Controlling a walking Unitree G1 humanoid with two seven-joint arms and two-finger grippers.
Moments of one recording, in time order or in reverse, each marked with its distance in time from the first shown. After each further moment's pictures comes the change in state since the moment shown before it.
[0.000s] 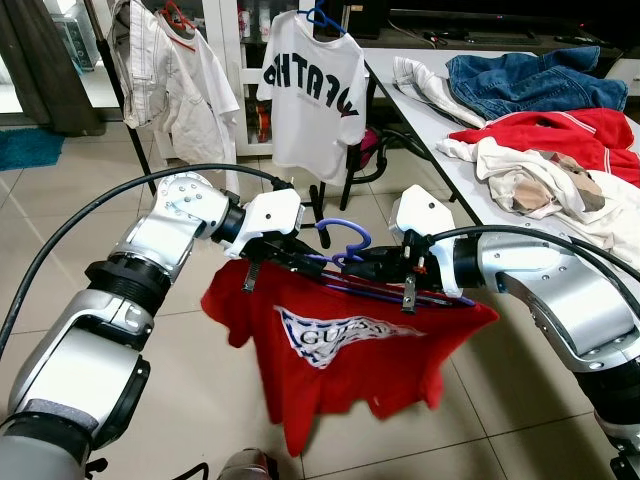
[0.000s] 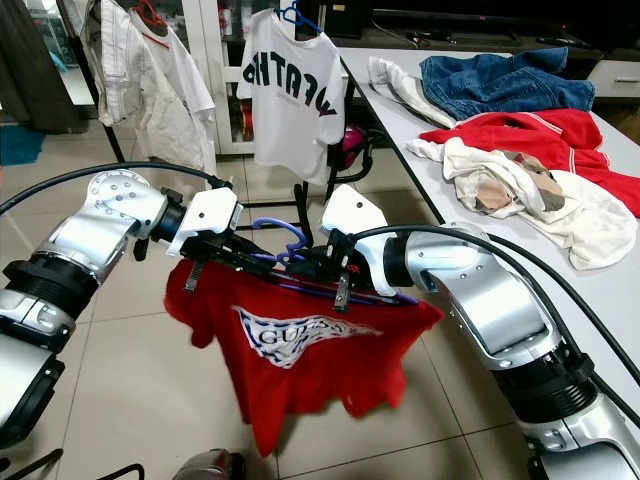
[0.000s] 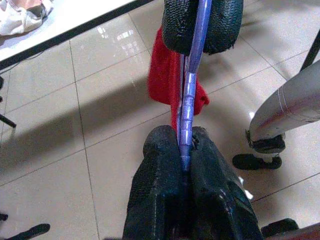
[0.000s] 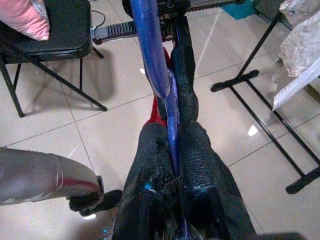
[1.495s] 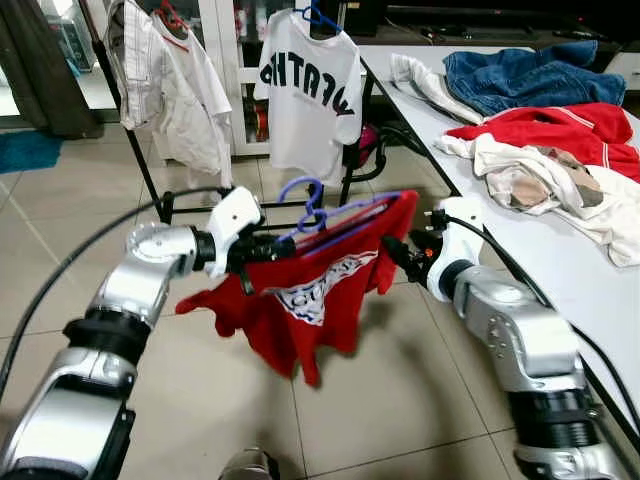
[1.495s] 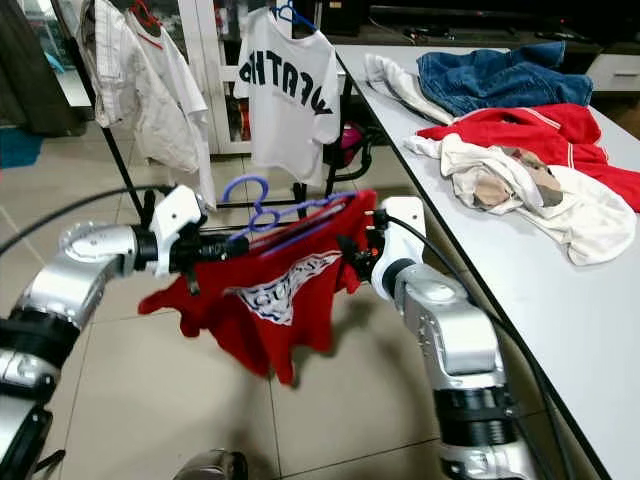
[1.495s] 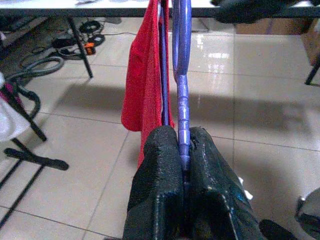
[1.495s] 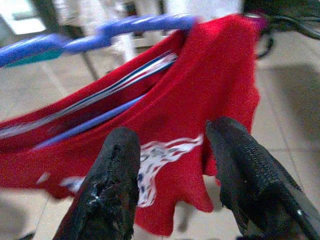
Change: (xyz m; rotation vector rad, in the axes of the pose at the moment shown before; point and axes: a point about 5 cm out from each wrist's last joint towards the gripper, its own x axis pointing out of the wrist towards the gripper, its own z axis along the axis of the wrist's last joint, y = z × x) left arm -0.008 -0.024 -0.053 -0.384 -0.084 0.475; right arm 0.016 -0.015 -0.070 0.686 0.007 -0.840
